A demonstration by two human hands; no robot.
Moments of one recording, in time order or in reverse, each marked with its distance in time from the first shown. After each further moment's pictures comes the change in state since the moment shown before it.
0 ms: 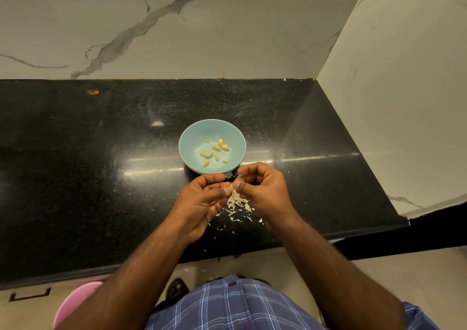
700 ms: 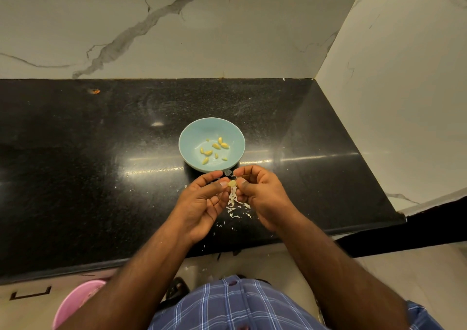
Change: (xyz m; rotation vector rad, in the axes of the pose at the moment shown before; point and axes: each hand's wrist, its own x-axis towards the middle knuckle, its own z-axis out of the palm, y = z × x) left_hand -0.008 -0.005 0.001 -0.252 -0.035 -0.053; right_hand -0.009 -0.006 0.000 0.236 -0.133 0.207
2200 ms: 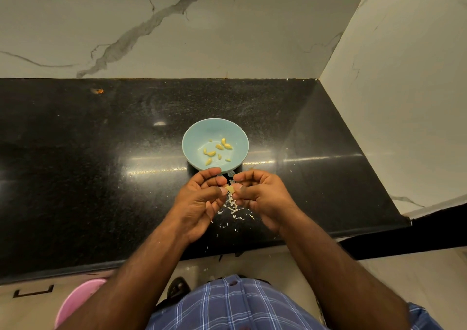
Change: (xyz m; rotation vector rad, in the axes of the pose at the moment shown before) left_hand 0.006 0.005 -0.010 0.094 0.001 0.105; right_hand 0.010 0.007 -0.002 0.013 -0.008 0.050
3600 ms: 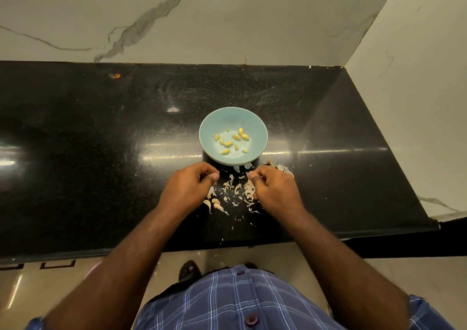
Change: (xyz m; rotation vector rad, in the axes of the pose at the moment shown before) left_hand 0.014 0.033 -0.048 1.373 0.168 0.301; right_hand 0.025 0.021 0.001 -0.946 0.172 -0.309
